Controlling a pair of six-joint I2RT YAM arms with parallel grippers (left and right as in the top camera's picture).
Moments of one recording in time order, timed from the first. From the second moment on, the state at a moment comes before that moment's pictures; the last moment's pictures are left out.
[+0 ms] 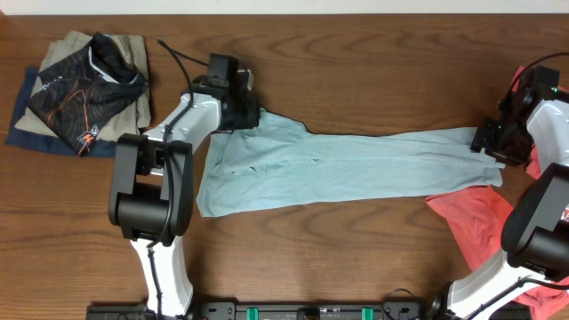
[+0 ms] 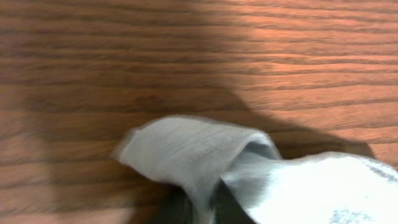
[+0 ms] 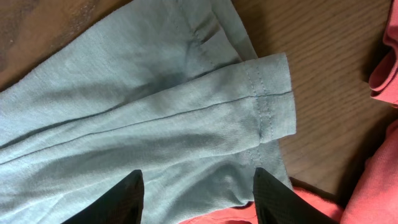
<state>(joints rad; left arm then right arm) -0.19 2.09 1.40 -0.48 0.25 -0.20 -0.37 1.91 1.41 -0.98 0.03 0.09</state>
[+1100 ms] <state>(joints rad) -0.19 1.66 1.42 -1.32 0.38 -0.22 -0.37 1.91 1.41 -0.98 0.04 0.09</state>
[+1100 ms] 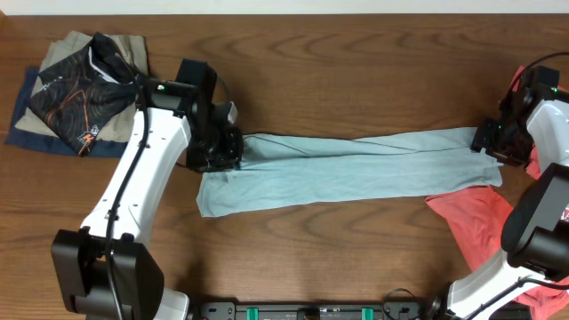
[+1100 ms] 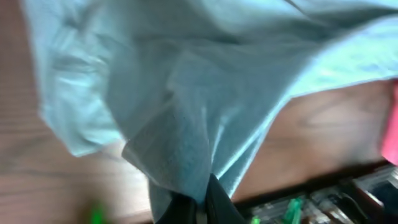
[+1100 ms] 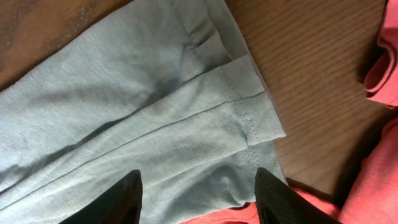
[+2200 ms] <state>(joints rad) -0.48 1.66 1.42 -1.31 0.19 -0.33 -0.37 1.91 1.41 -0.98 0.04 0.09</state>
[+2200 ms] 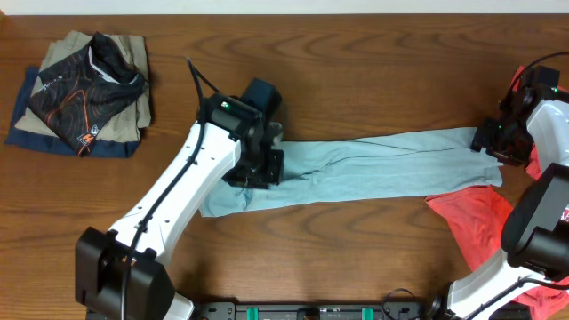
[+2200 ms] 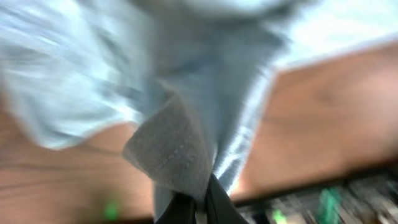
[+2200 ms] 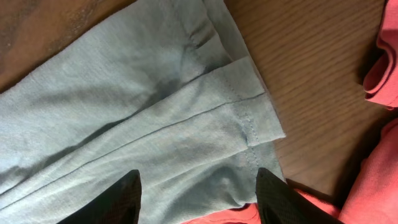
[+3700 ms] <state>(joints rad) -0.27 1.67 1.19 -0.85 -0.09 -0.37 -0.37 1.91 1.41 -0.98 0.04 0.09</state>
